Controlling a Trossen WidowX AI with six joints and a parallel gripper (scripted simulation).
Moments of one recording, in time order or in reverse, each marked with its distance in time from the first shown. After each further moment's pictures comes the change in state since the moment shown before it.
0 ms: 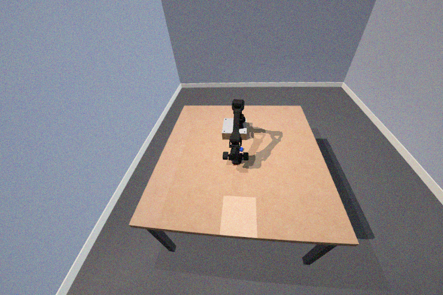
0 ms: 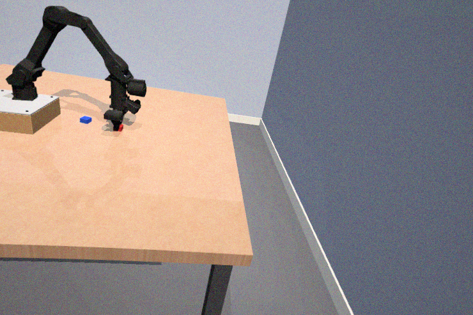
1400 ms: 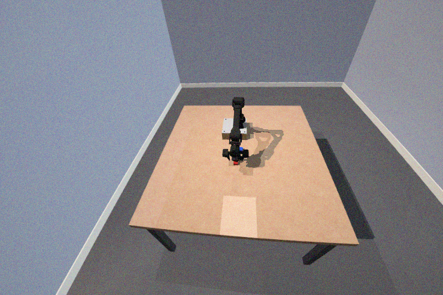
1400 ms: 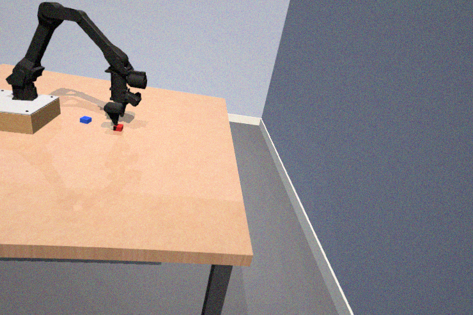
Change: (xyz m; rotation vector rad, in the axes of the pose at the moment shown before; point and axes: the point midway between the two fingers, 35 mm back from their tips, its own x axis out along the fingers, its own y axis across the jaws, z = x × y) arm -0.033 0.000 0.002 0.000 -0.009 -0.002
